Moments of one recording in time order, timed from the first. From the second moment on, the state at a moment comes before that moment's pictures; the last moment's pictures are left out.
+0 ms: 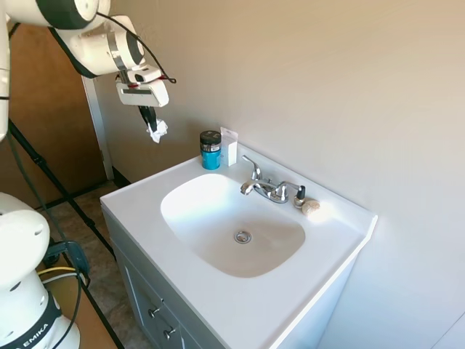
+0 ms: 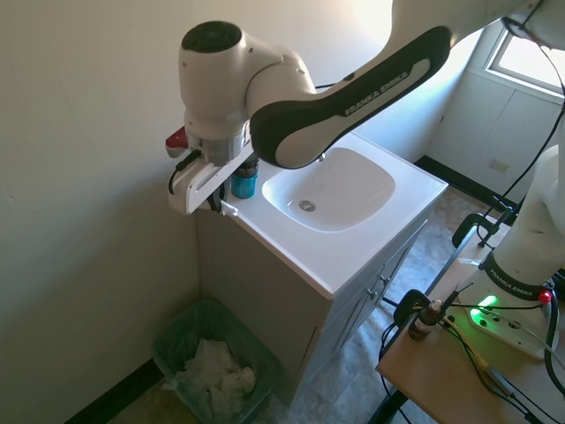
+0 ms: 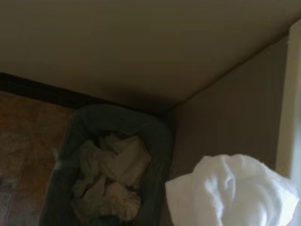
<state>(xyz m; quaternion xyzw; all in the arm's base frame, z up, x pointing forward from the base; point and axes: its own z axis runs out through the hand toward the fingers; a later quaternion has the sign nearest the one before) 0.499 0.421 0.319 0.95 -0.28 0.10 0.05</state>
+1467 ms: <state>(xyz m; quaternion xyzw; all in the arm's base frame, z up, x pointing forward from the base) 0.496 0.440 0.313 0.97 -0.23 0.03 0.09</state>
